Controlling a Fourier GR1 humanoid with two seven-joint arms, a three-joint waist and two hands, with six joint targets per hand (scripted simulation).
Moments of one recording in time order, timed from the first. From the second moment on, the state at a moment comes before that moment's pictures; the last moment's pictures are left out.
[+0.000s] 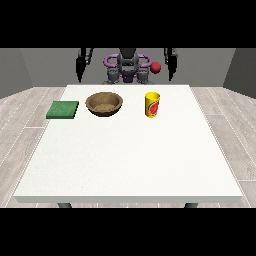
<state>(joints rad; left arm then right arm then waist) 0.00 0.14 -0.05 -1.58 0.01 -0.02 -0.01 0.02 -0.10 0.00 -1.55 0.01 -0.02 0.00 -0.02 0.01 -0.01</state>
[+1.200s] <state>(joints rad) -0.31 0.05 0.07 -1.49 0.03 0.16 -0.07 -0.15 -0.23 -0.26 -1.47 -0.26 0.15 -0.07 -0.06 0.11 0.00</state>
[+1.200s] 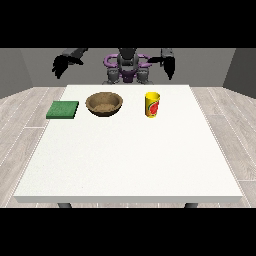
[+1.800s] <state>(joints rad) -0.39 0.03 0.09 -1.18 0.01 0.17 -0.33 -0.24 -0.24 -0.27 -1.31 -0.21 0.15 -0.18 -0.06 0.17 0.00</state>
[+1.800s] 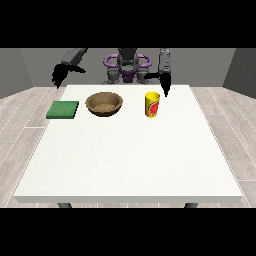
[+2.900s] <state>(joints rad) -0.62 0.12 0.28 -0.71 0.07 0.19 -0.75 -0.35 -0.29 -0.27 -1.27 -0.23 0.22 -0.28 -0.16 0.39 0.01</state>
